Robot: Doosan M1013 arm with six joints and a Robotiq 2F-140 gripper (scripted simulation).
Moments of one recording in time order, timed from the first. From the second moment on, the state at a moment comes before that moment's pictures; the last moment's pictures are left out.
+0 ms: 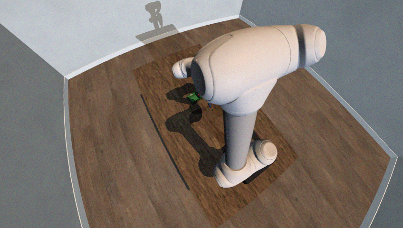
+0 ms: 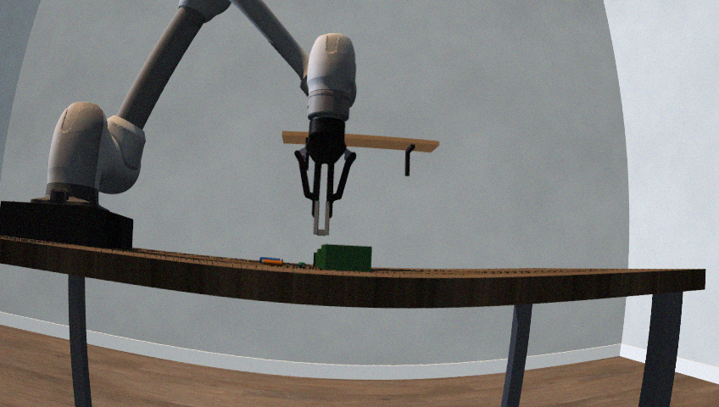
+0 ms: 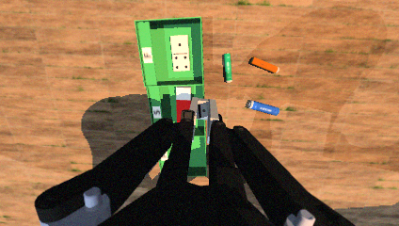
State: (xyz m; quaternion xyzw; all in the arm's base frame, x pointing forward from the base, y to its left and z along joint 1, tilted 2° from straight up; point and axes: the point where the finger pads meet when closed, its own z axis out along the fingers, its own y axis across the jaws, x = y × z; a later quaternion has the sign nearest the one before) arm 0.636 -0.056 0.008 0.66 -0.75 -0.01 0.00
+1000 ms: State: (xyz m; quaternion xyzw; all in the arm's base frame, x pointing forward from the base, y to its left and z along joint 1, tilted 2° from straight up) arm 0.669 -0.039 -0.007 0.71 -0.70 -0.02 0.00
